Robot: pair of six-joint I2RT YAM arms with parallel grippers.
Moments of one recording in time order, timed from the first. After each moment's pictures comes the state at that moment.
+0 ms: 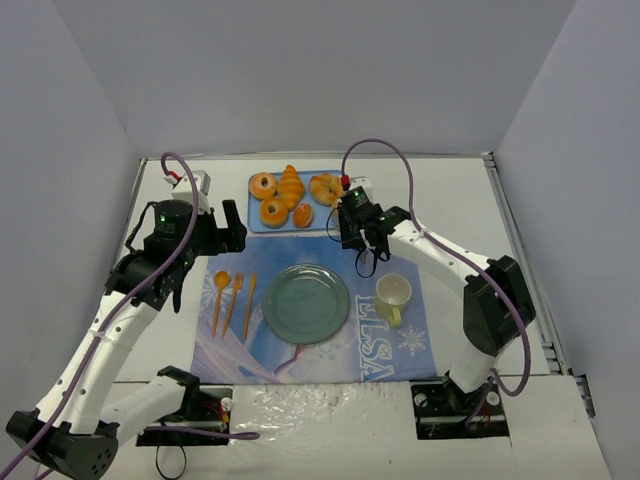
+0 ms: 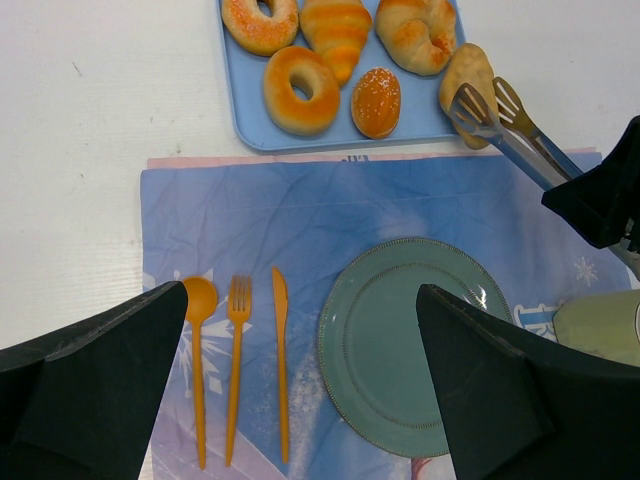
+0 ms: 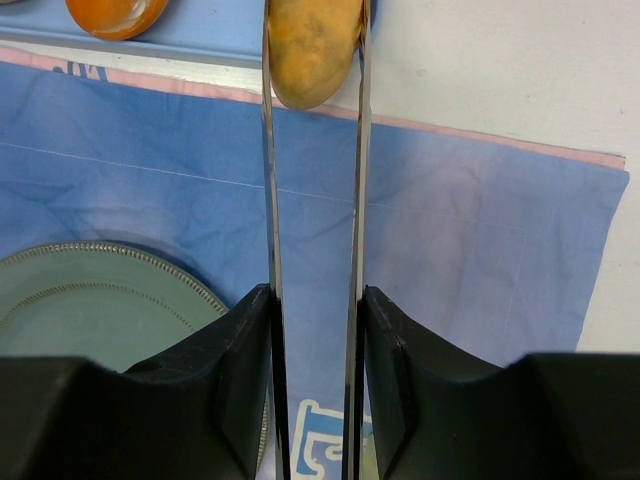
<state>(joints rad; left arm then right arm) -0.36 0.97 1.12 -0.63 -0.09 -0.31 0.63 1.69 1.28 -0.50 0.28 0.36</state>
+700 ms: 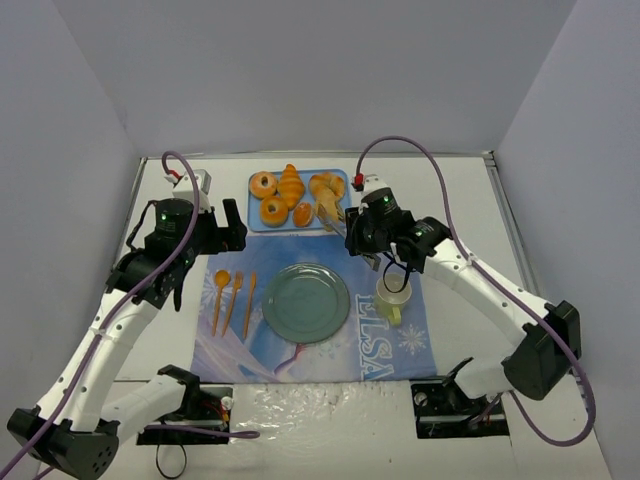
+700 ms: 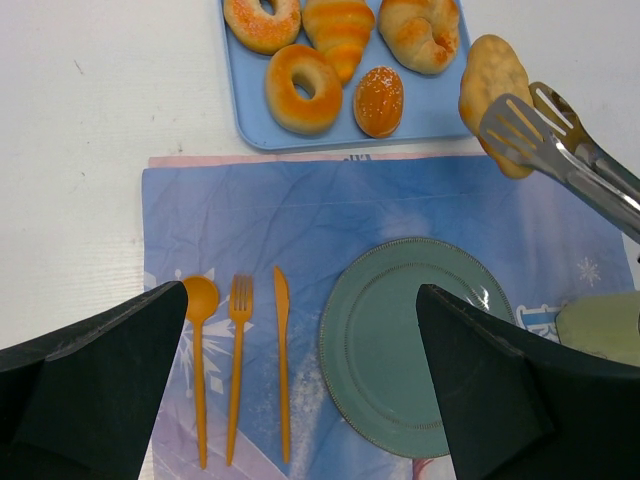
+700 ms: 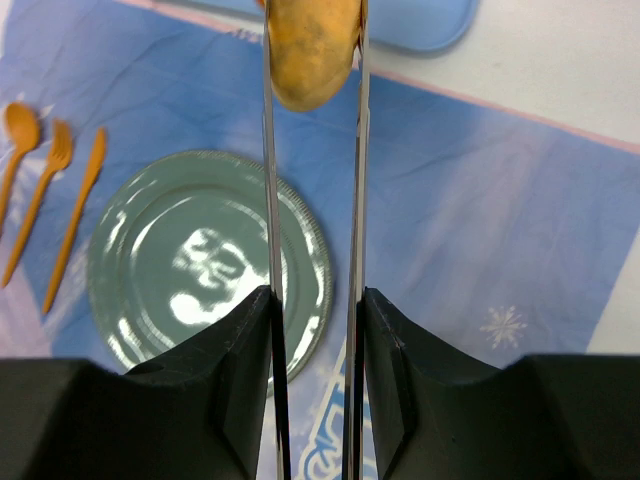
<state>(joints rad) -0.36 0.97 1.12 -0.63 -0.09 -0.31 0.66 1.41 1.22 -0.57 0.12 0.34</state>
